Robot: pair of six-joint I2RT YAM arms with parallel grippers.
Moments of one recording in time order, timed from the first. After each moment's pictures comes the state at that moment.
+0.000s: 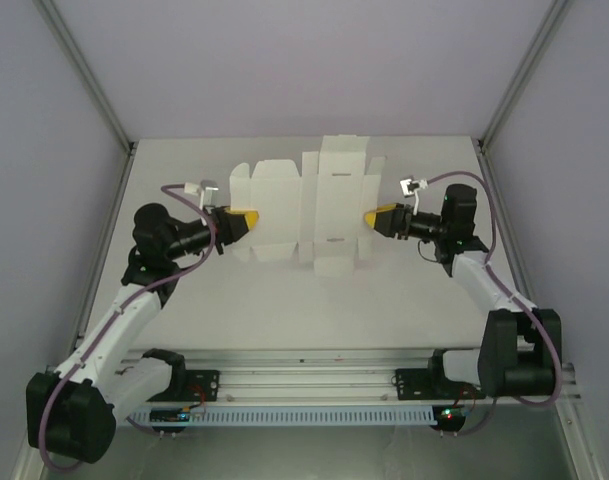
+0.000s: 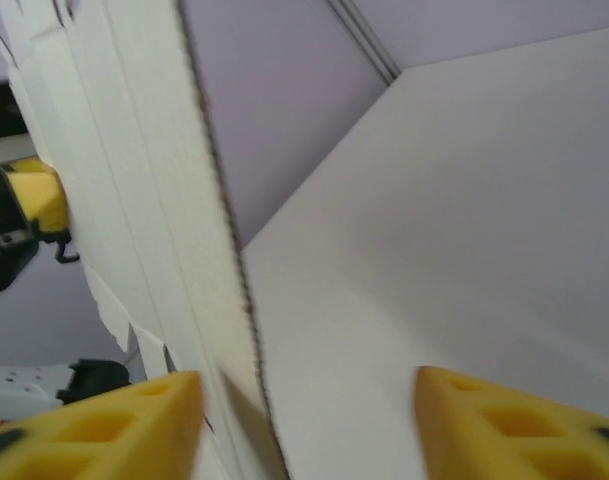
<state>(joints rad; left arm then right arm) -0.26 0.97 0.67 0.32 0.88 -0.55 0.02 1.29 0.73 0.25 -1.17 0.40</state>
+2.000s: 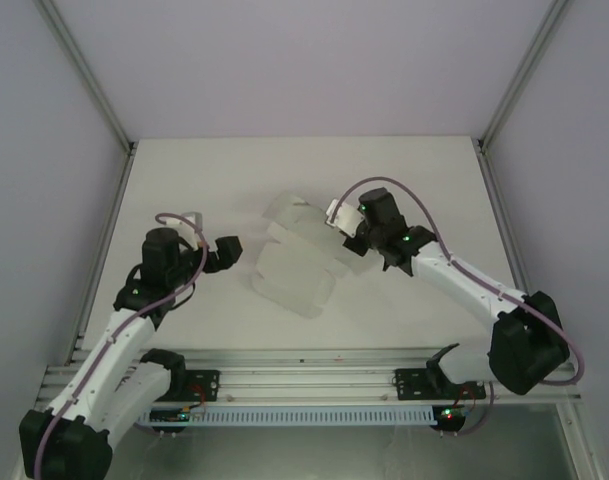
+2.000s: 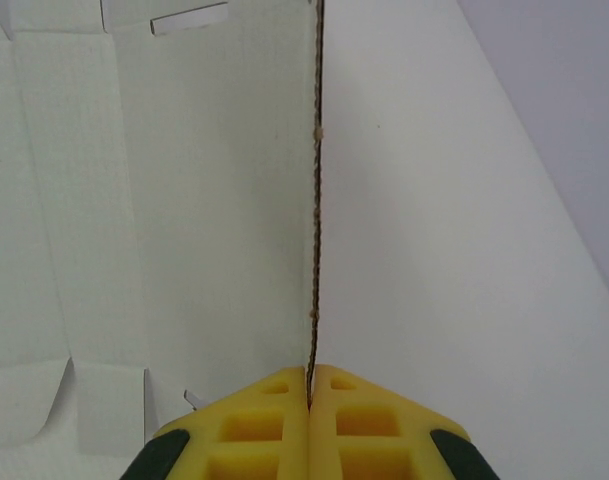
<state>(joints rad) -0.27 0.79 0.57 -0.27 0.24 -0.48 0.60 1.35 0.96 -0.28 0.05 -0.69</state>
